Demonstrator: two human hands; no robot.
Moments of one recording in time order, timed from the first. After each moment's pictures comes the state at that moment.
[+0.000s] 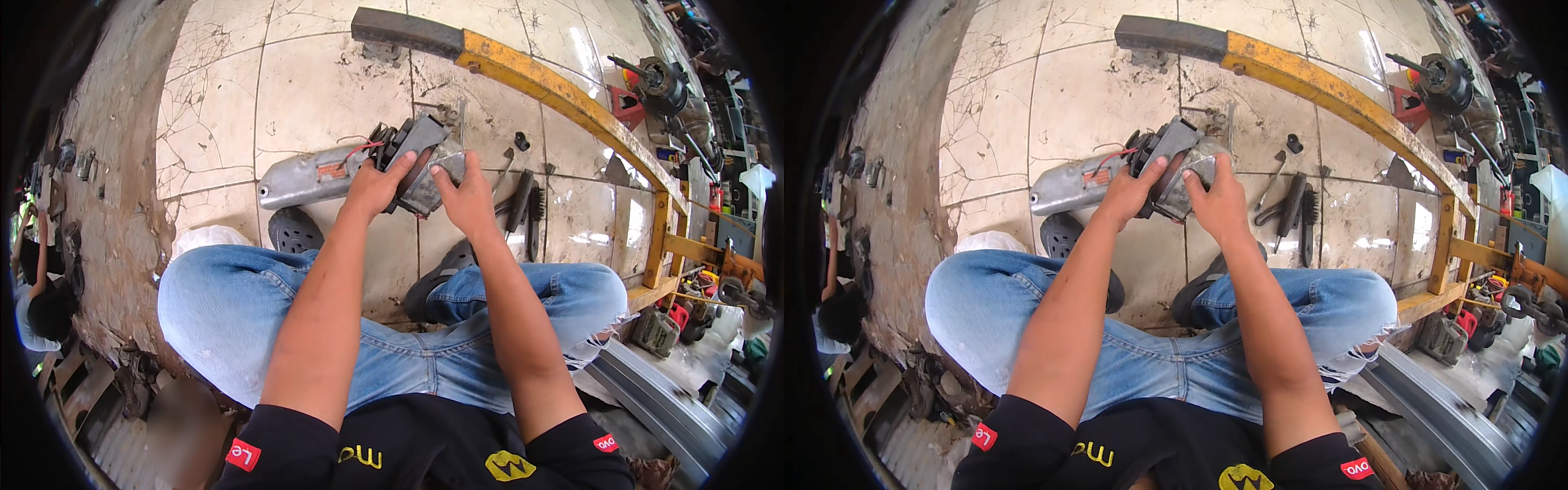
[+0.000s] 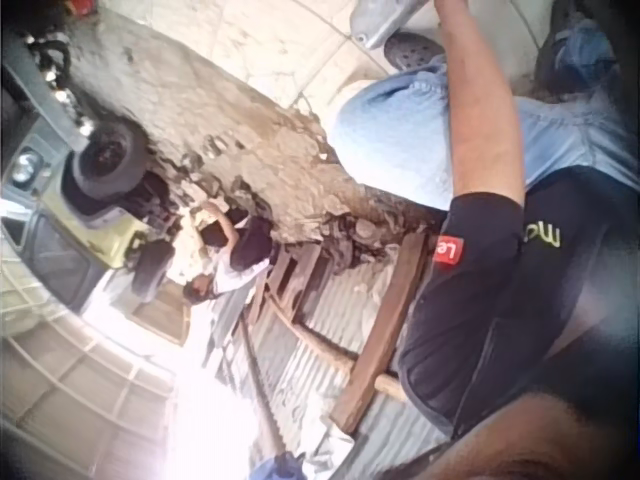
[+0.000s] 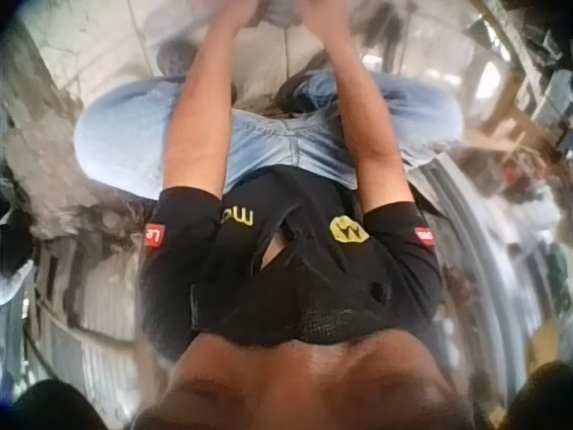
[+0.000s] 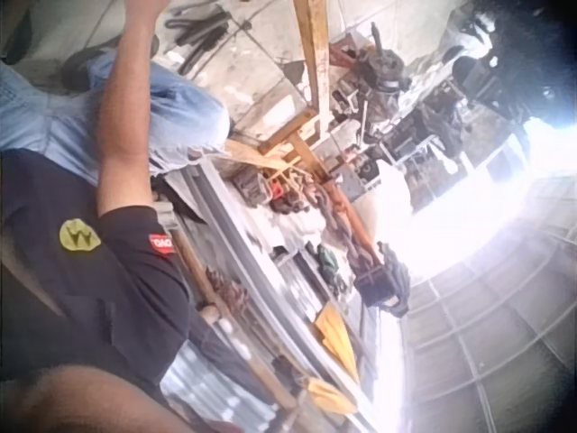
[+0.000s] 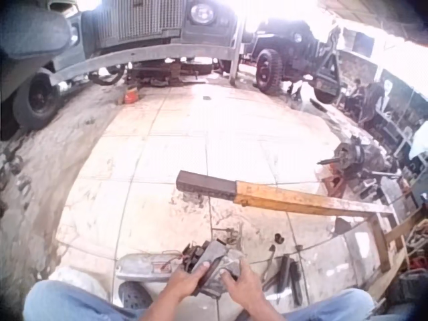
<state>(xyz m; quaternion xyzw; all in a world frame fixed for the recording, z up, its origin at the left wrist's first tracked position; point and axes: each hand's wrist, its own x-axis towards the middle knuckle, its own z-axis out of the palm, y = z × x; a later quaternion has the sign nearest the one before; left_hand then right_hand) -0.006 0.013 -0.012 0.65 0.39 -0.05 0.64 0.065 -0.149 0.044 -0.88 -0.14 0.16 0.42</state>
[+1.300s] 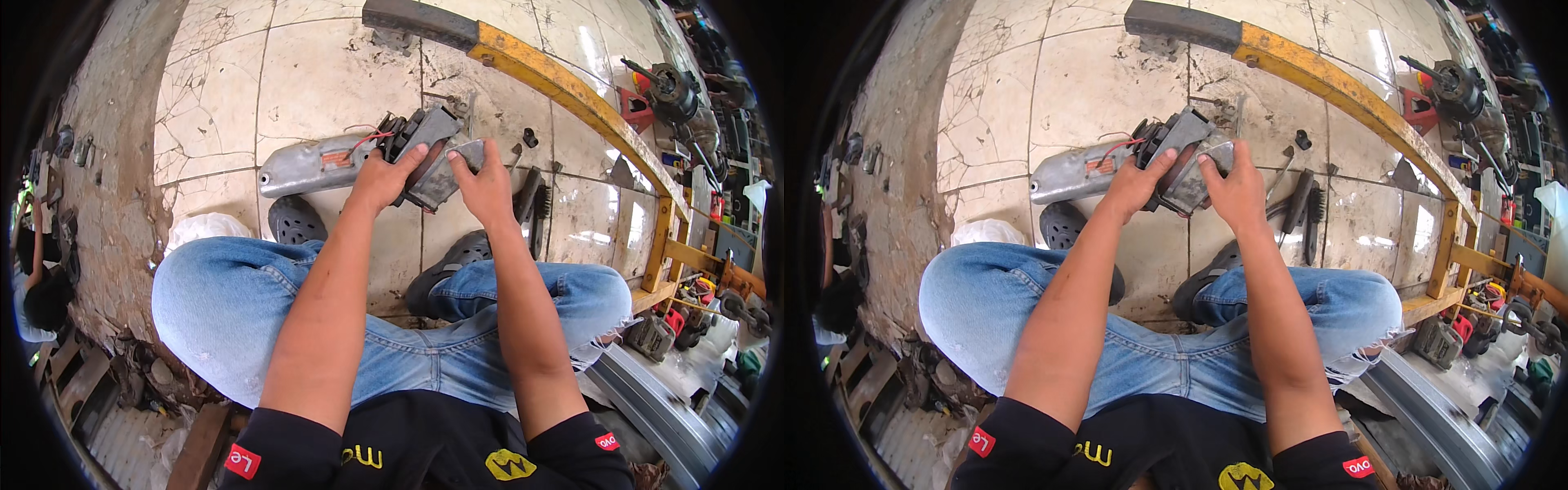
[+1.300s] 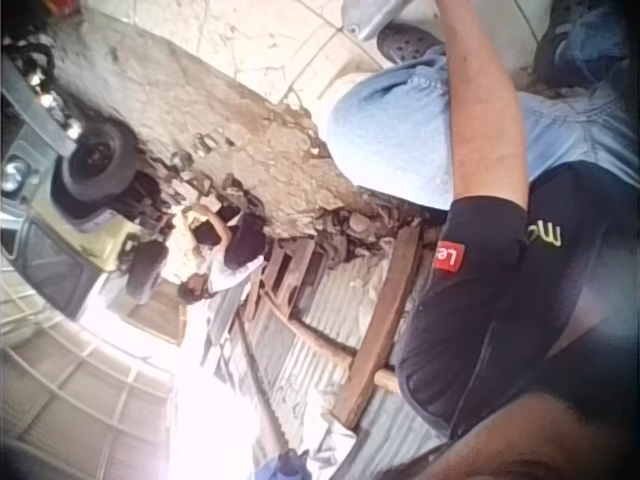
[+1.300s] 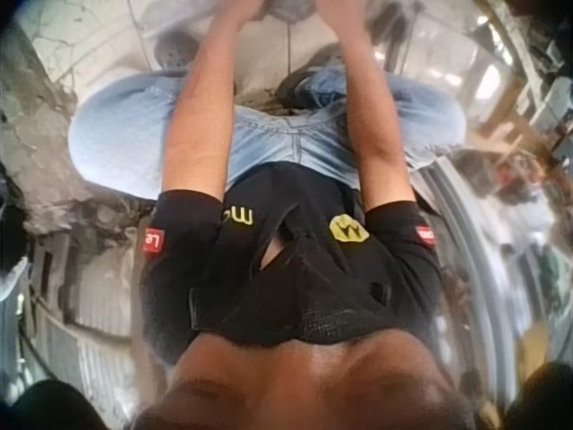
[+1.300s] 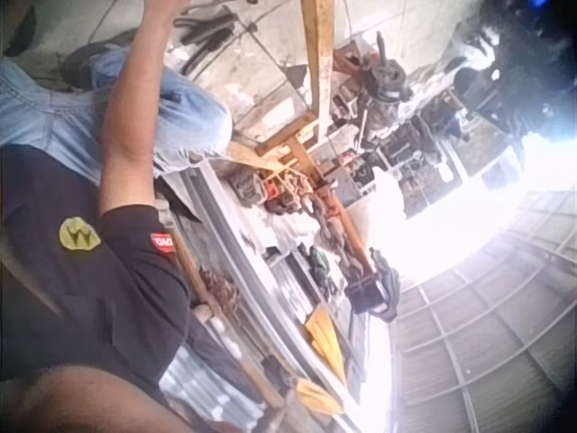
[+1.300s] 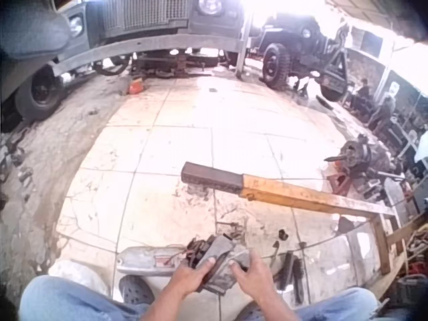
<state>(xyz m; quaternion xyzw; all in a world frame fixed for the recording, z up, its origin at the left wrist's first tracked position) -0.004 0.010 -0.007 0.63 0.39 -0.05 0.67 0.079 -0.147 0.056 -0.90 -0.12 0.16 0.39</state>
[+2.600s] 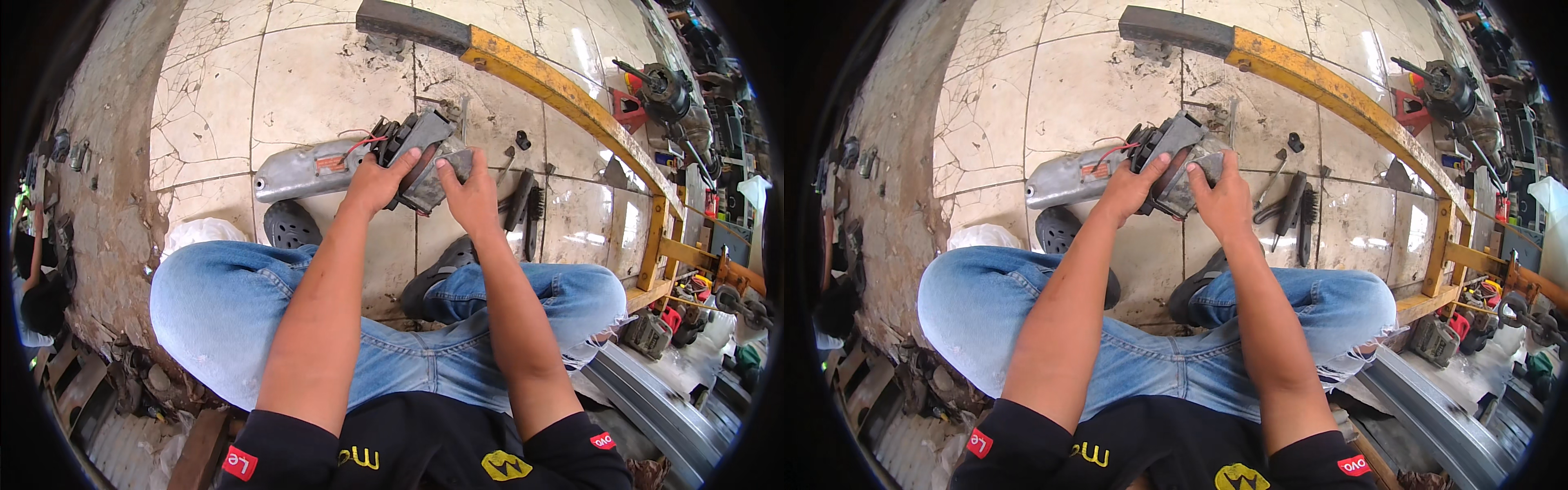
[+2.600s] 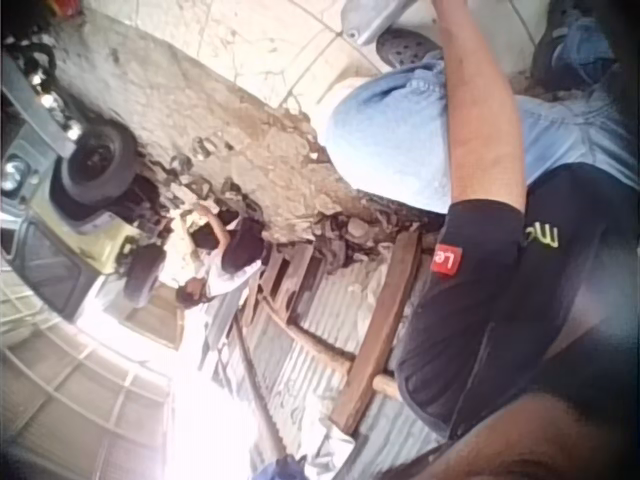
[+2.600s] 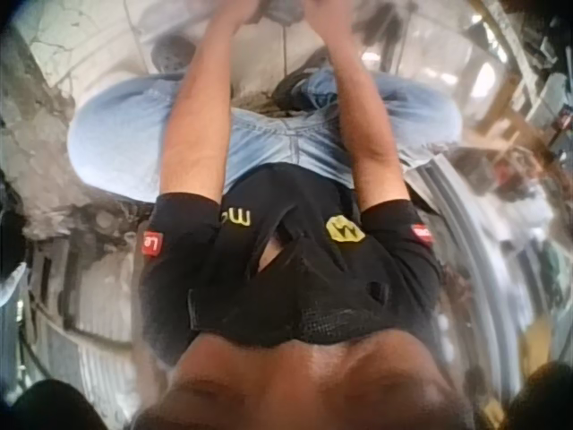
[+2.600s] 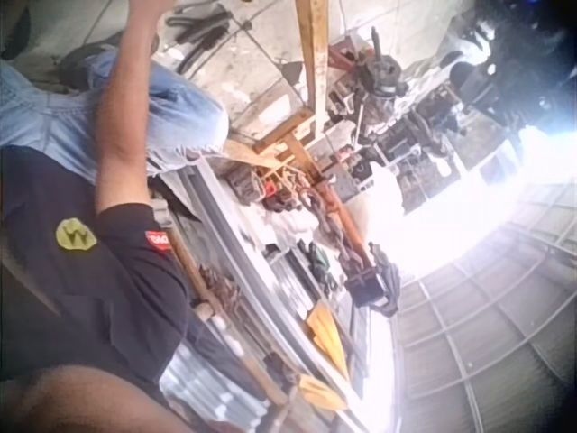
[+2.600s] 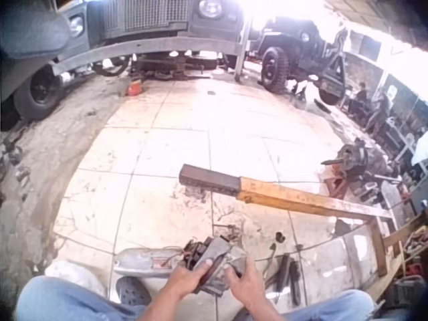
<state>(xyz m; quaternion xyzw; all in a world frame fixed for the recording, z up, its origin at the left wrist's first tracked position) -0.004 0.011 -0.001 0.61 0.37 -0.06 0.70 0.067 -0.150 0.038 -0.91 -0.12 0.15 0.37</state>
